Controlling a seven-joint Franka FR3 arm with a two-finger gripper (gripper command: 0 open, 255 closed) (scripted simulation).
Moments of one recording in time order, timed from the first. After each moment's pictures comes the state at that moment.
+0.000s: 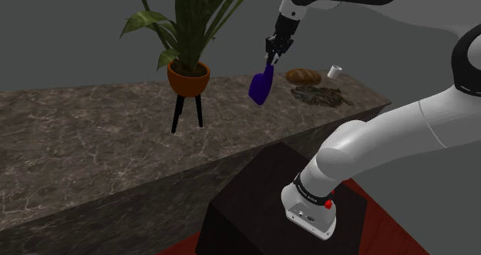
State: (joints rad) arm -0.13 -0.49 -0.22 -2.24 -0.11 1.79 -0.06
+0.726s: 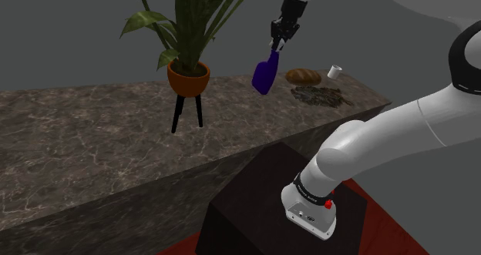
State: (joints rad) arm -0.12 -0.48 -0.21 -2.08 -0.10 1.65 -0.06
